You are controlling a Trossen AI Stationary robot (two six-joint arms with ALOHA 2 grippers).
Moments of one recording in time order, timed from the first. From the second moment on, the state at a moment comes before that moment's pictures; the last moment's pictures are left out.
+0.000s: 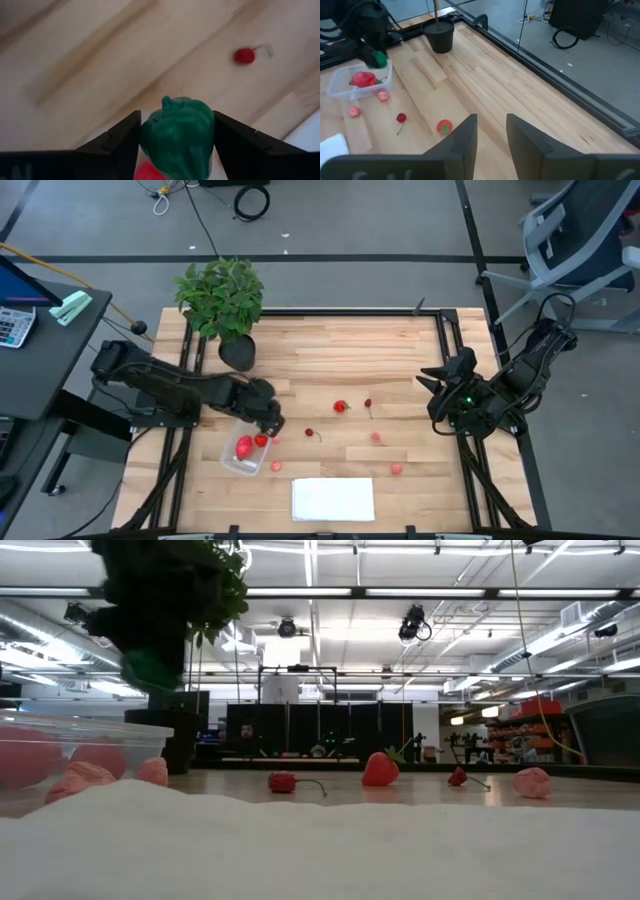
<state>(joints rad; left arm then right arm) -0.28 1.42 1.05 -0.91 -0.21 -1.17 0.73 1.01 1.20 -1.39 1.01 1.17</state>
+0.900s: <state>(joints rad) -0.51 1.43 0.95 -0.86 -0.21 -1.40 0.73 1.01 1.20 -1.38 0.99 1.17</state>
